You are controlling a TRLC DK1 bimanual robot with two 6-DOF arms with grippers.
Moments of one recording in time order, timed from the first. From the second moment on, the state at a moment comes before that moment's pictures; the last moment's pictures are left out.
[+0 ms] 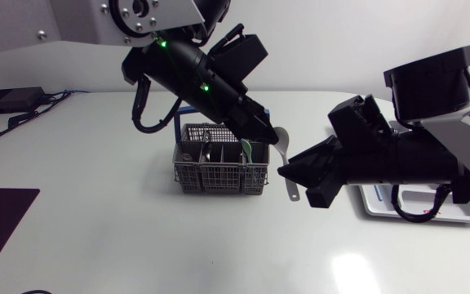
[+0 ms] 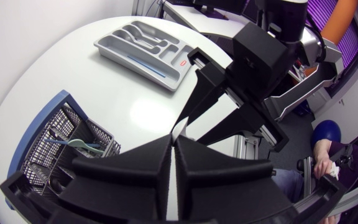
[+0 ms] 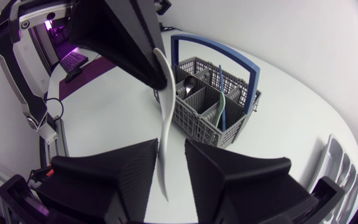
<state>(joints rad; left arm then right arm) -0.67 1.76 1.65 -0.85 0.58 0.31 0.46 1.12 0.80 -0.38 -0.40 -0.16</state>
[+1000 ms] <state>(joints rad) -0.56 1.67 1.57 -0.46 0.43 0.36 0.10 1.10 0.73 -0.62 -0.54 -0.51</state>
